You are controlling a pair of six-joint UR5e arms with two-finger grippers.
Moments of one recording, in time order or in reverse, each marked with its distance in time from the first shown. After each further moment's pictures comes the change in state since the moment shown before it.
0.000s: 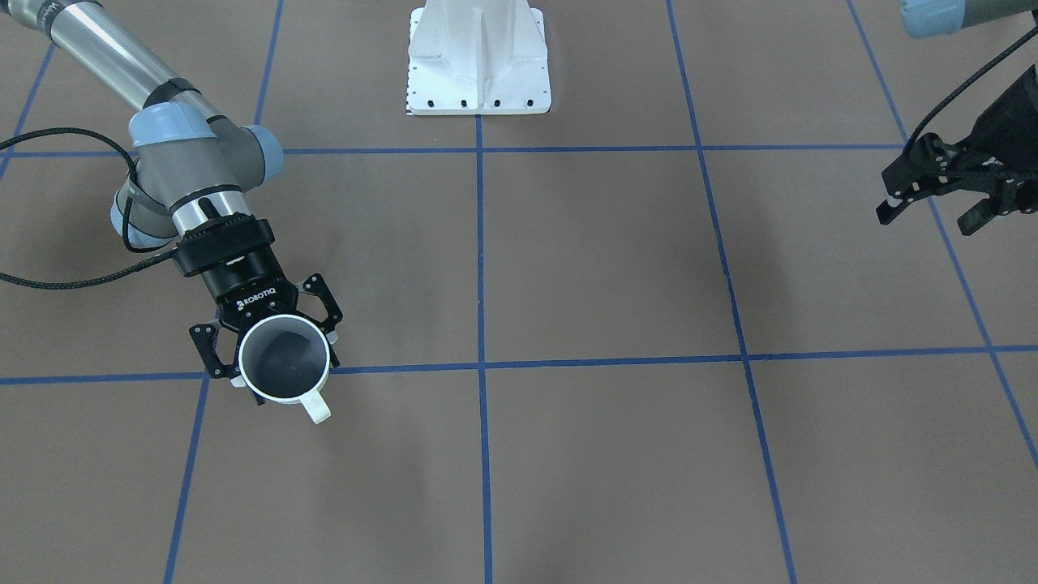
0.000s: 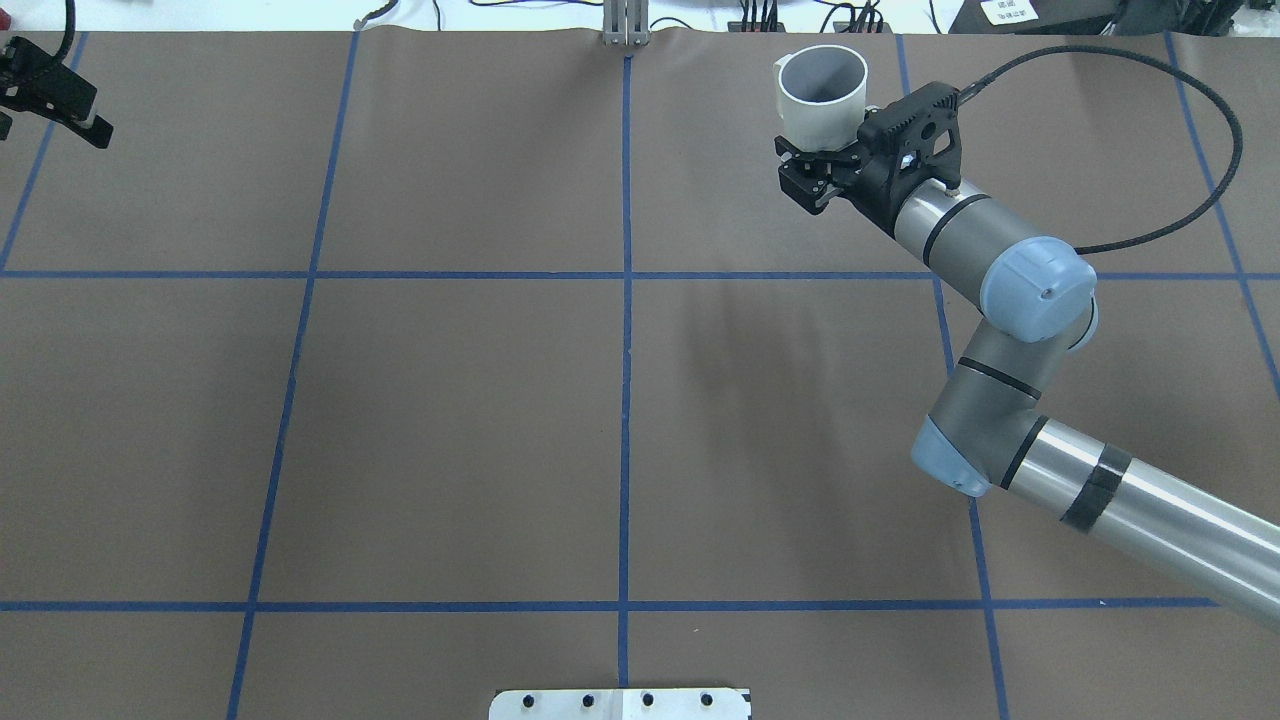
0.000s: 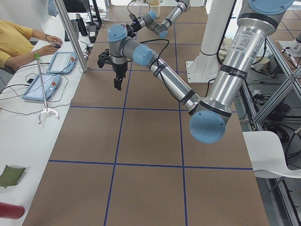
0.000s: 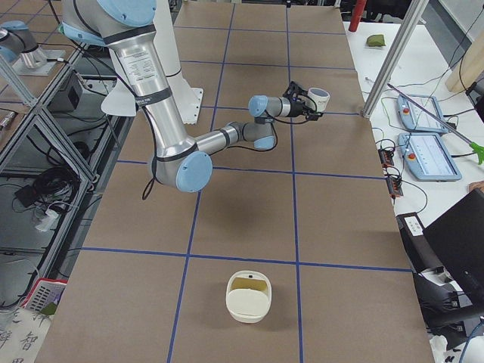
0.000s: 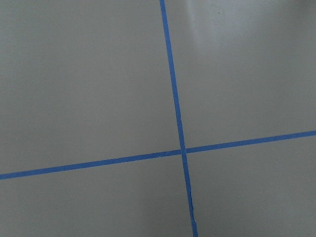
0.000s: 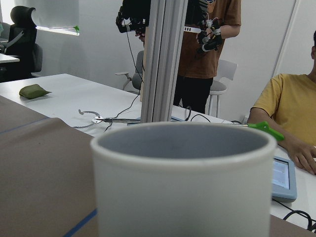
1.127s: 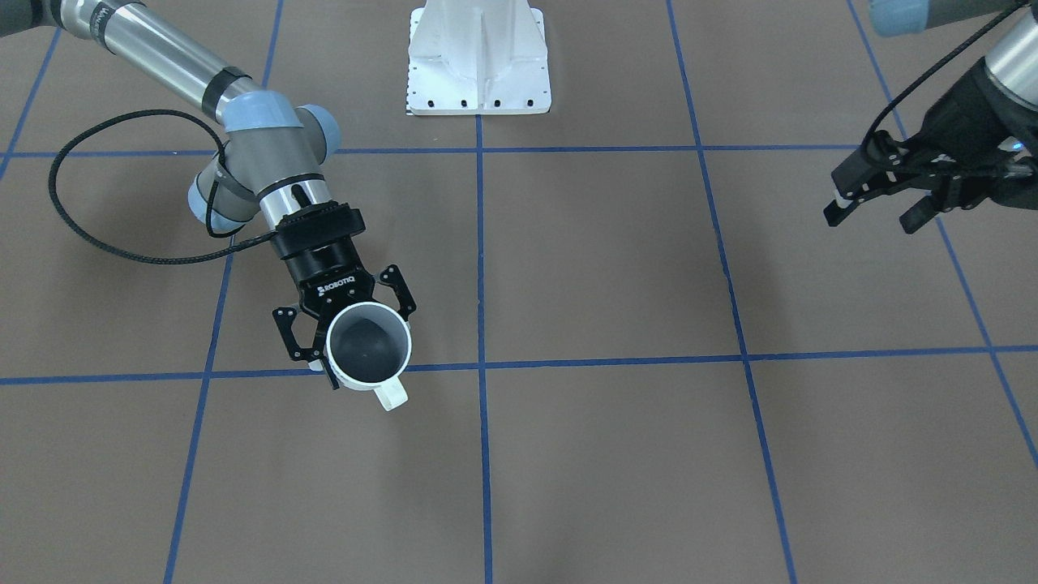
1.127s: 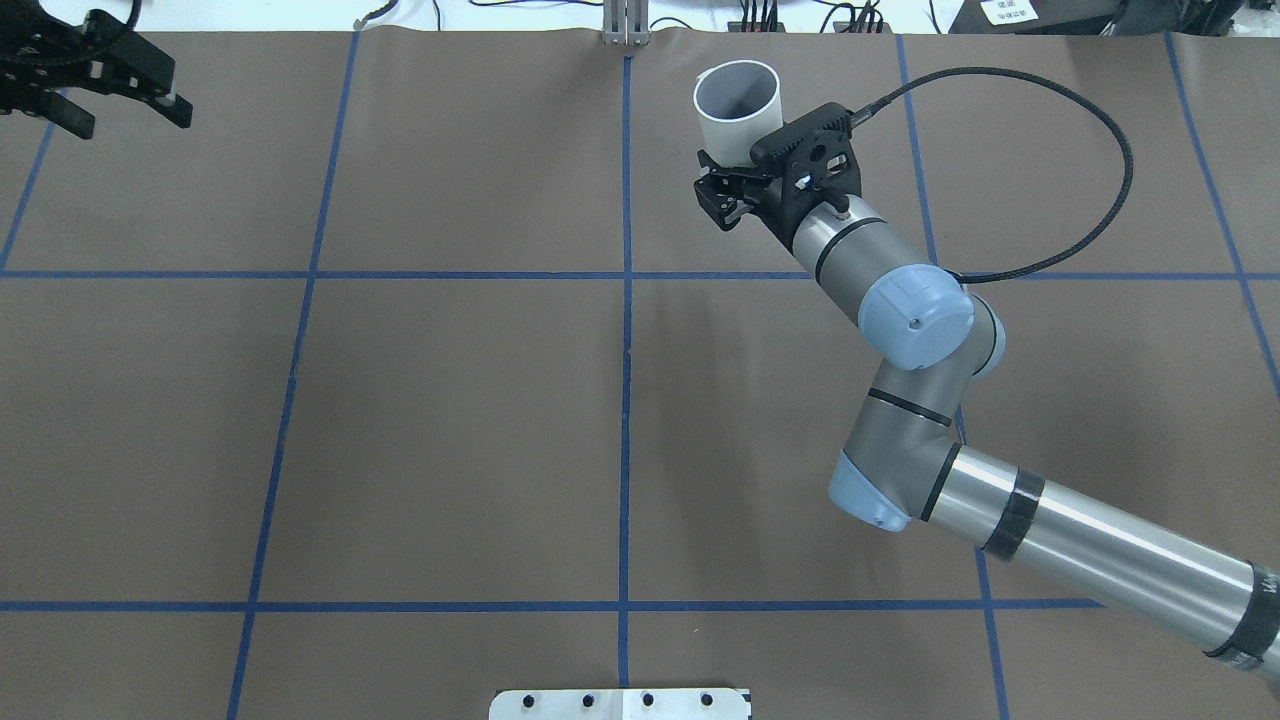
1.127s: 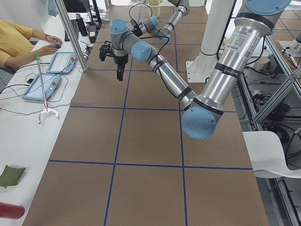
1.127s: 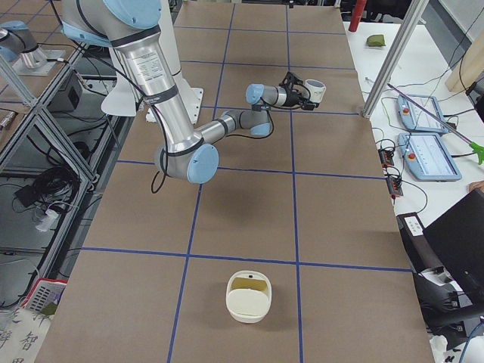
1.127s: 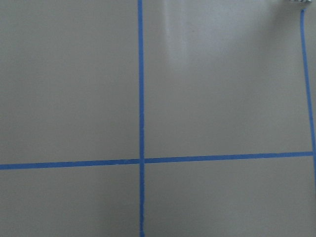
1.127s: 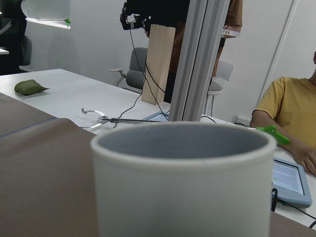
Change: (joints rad) left arm 0.076 -0.072 0.019 -0.150 -0.032 -0.347; right arm -0.110 0.124 -0.001 -0.177 -0.161 -0.013
